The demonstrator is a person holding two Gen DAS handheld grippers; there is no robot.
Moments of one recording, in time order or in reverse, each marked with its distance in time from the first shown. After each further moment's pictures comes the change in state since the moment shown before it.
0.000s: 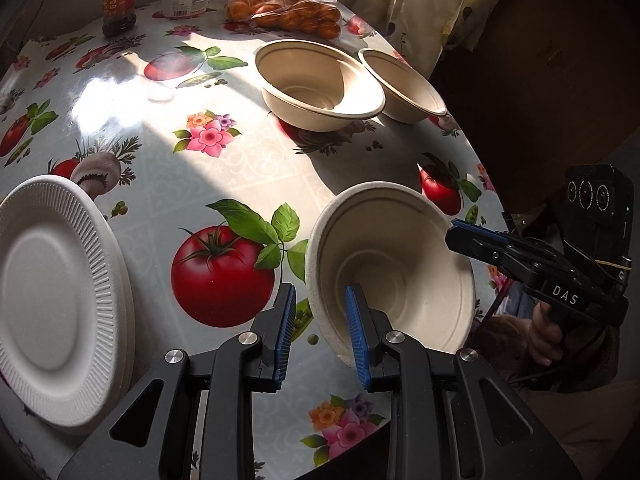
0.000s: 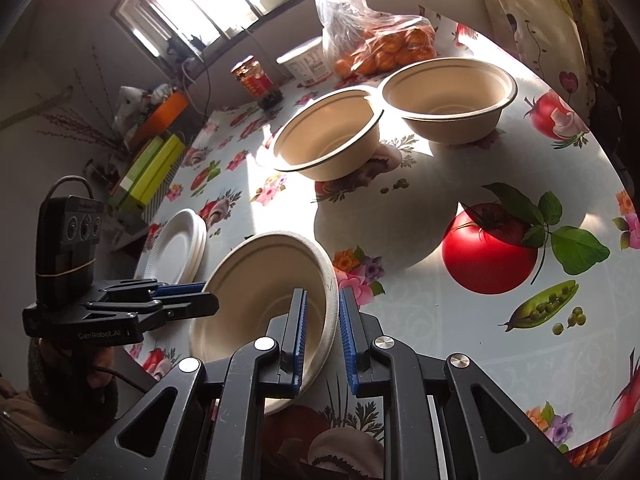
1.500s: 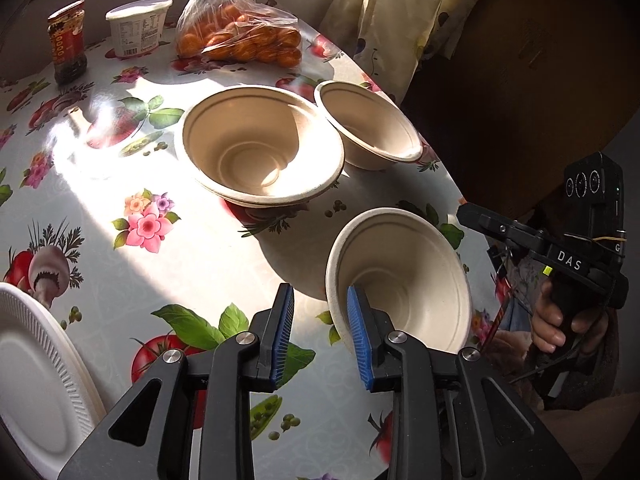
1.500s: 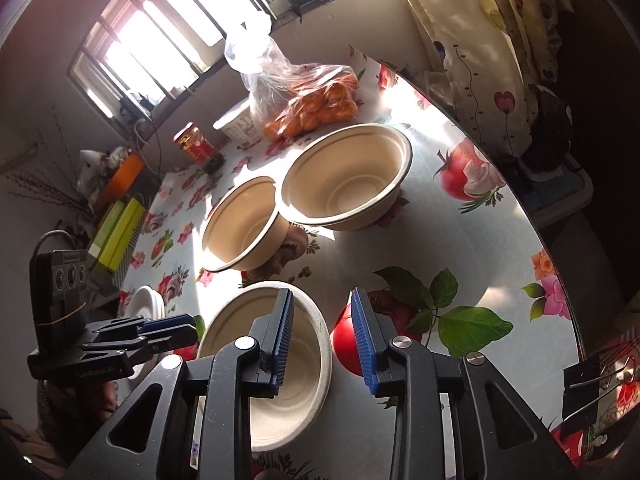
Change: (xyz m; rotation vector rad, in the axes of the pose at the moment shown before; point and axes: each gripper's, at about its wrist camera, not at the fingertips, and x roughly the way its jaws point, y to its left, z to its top) left arm 0.019 -0.024 0.061 0.059 -0.064 -0.055; right arm -0.040 -0.060 0.052 0.111 -0.130 -0.106
